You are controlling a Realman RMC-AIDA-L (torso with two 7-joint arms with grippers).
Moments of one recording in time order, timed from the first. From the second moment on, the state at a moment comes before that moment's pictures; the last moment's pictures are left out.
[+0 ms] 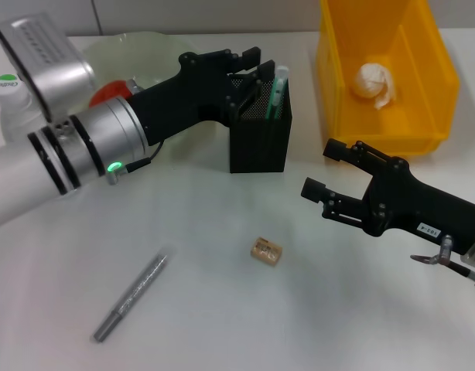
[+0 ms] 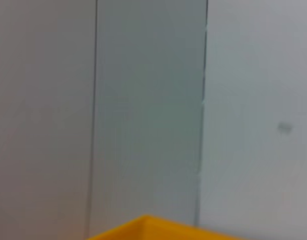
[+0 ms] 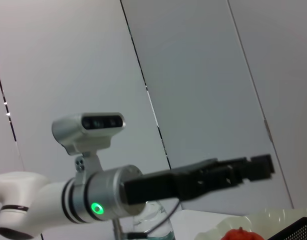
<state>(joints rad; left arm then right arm) -0.49 -2.07 1.65 0.61 0.78 1.03 -0.94 0.37 2.08 -1.08 -0.30 -1.30 -1.57 0.94</state>
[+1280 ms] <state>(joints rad) -0.24 -1.98 1.18 0.64 1.36 1.80 -1.08 0.41 2.08 -1.09 -0.61 -1.49 -1.58 1.35</state>
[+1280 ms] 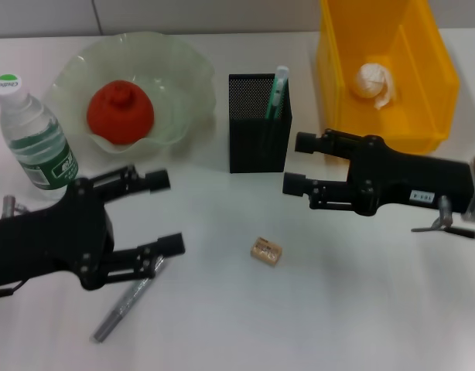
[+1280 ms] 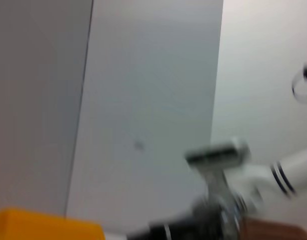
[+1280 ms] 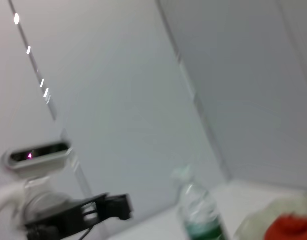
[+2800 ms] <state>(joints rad) -0.19 -2.00 0.99 0.61 1.50 1.78 -1.05 1.04 2.09 -1.61 -1.06 -2.49 -1.69 2.59</state>
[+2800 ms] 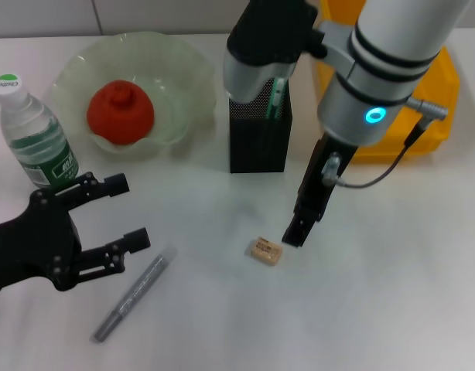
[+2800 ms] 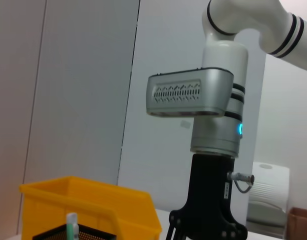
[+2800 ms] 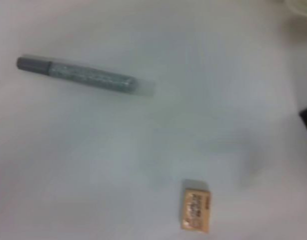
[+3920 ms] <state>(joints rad) -0.20 -2.00 0.99 0.61 1.61 1.75 -1.03 1.06 2.09 -1.75 -0.91 -2.36 -1.50 2.59</state>
